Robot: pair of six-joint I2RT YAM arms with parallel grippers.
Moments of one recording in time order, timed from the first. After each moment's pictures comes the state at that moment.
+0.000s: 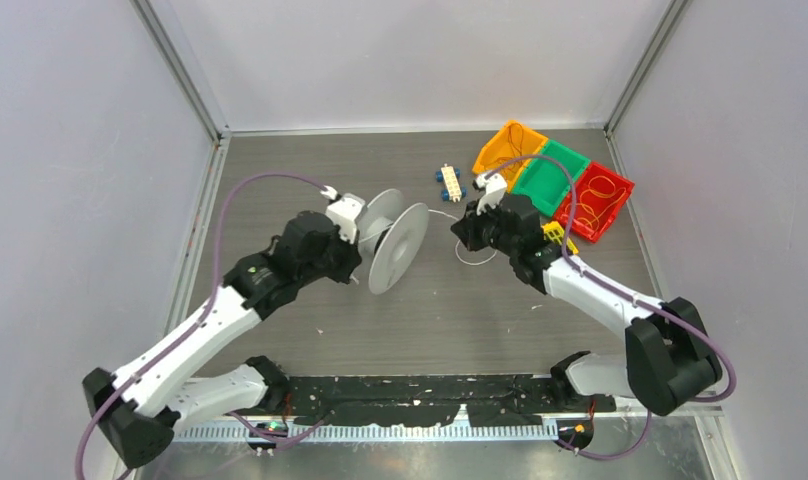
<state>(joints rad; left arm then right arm) -0.72 1.02 0.92 -0.57 -0.10 -0.15 0.47 1.32 0.76 0.14 -0.15 0.18</state>
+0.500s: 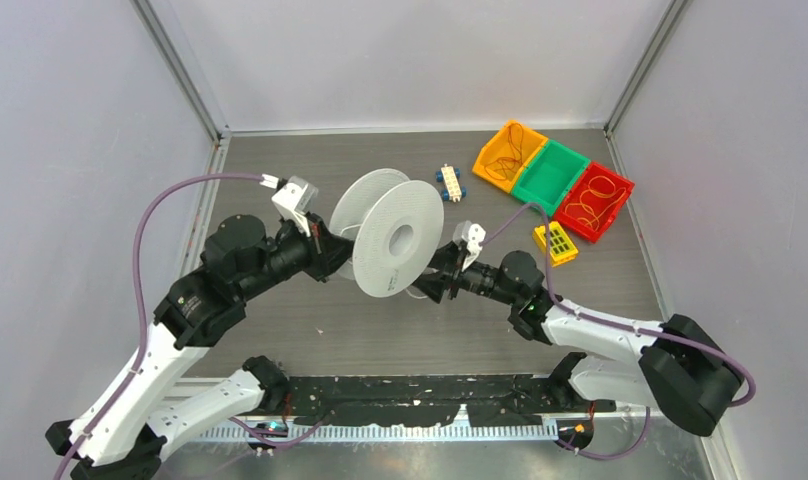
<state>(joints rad) -0.71 0.77 1.13 -0.61 0.10 -0.34 0.73 1.13 0.40 0.77 -0.43 0.17</state>
